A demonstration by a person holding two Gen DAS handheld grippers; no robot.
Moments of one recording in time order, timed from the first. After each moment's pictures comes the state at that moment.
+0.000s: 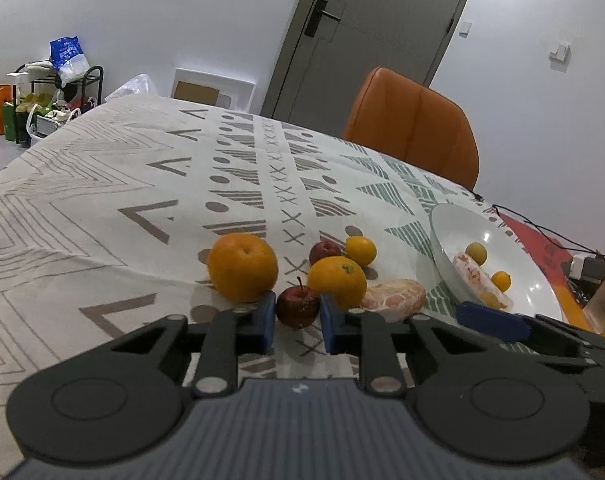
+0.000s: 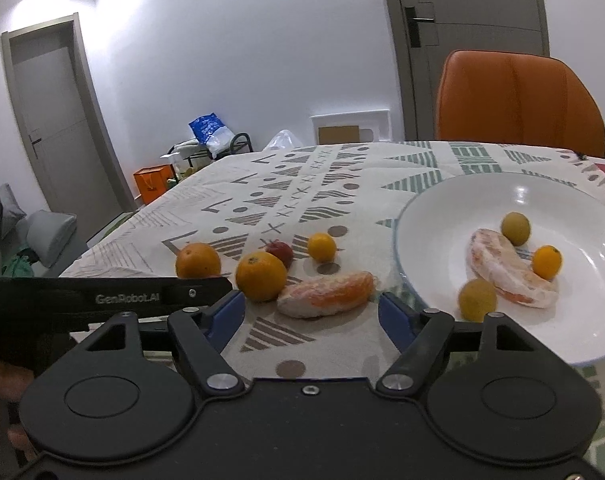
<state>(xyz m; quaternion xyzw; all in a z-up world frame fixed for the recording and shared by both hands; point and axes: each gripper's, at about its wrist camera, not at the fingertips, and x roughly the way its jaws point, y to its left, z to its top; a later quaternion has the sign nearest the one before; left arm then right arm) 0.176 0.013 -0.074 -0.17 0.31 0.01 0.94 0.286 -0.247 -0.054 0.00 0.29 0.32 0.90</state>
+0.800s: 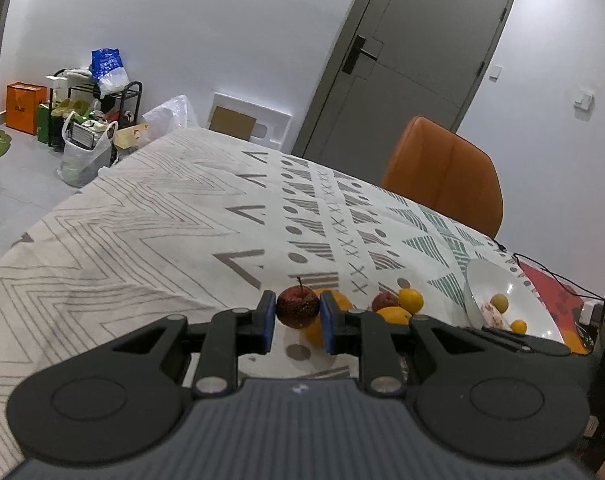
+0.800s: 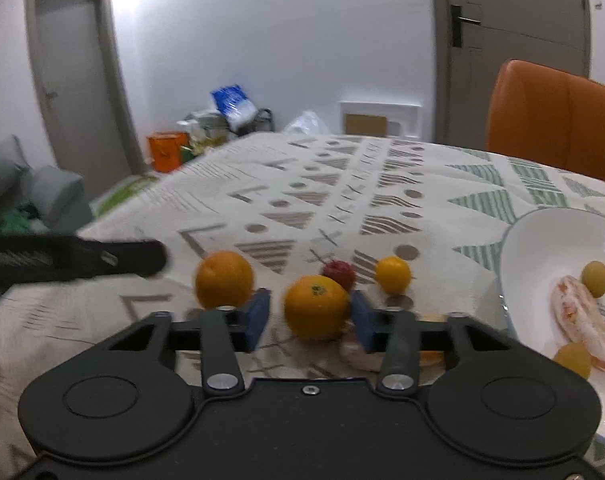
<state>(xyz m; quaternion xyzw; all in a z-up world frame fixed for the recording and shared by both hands) 0.150 0.065 -0.049 -0.20 0.27 0.06 0.94 0.302 -0.176 -0.060 -0.07 0.29 0.34 0.89</state>
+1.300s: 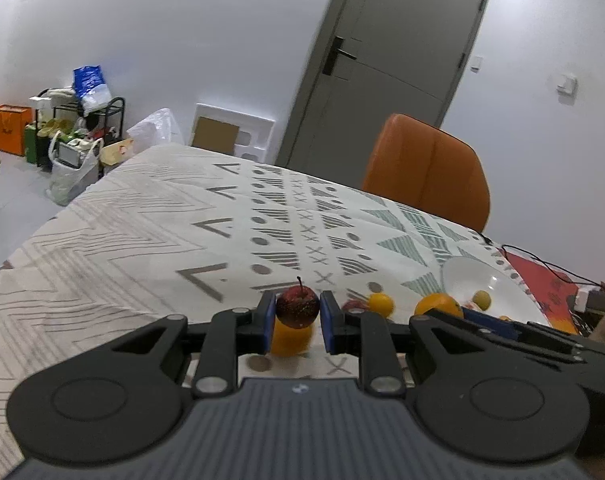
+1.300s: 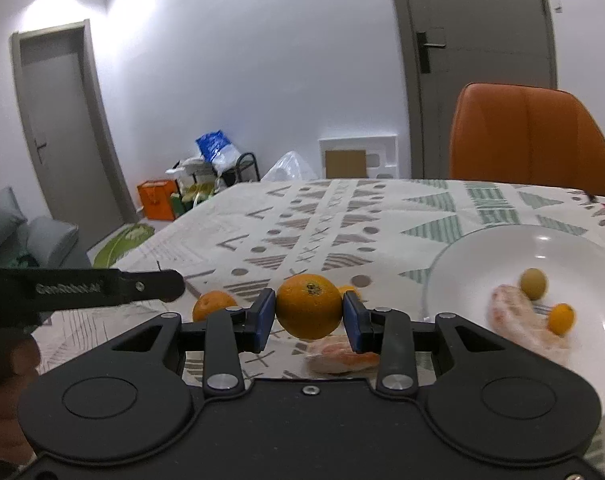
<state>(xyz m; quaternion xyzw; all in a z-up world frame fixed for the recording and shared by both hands) 0.158 0.034 -0.034 -0.16 0.26 0.04 0.95 0.285 -0.230 -0.026 -0.01 0.25 0.32 0.91</state>
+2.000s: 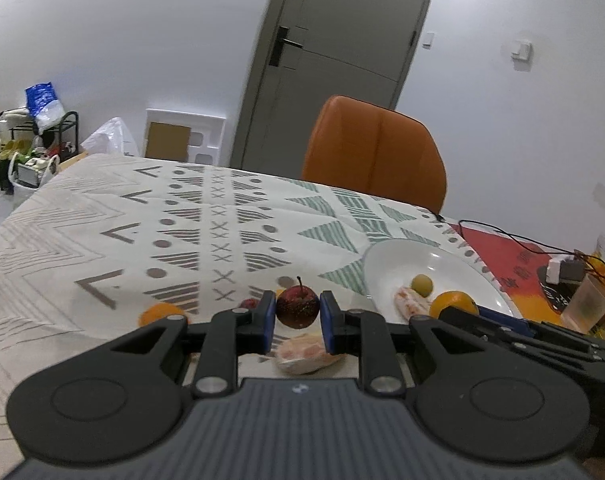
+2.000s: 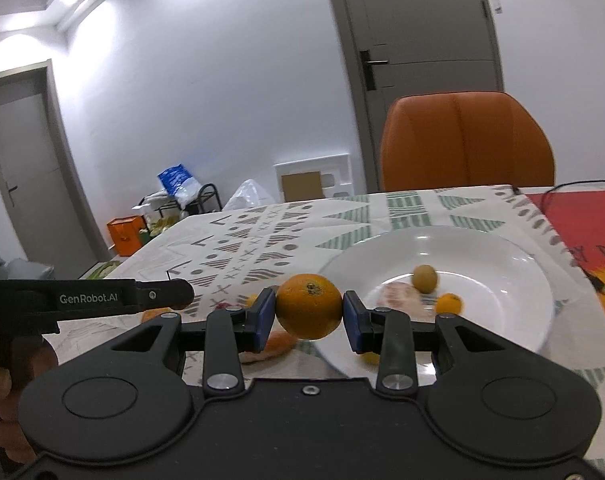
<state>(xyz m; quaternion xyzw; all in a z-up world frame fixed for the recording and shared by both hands) 0.183 -0.037 -0.029 -0.13 0.27 -0.02 0.95 0.285 -0.311 -0.022 0.04 0.23 0.27 0.93</state>
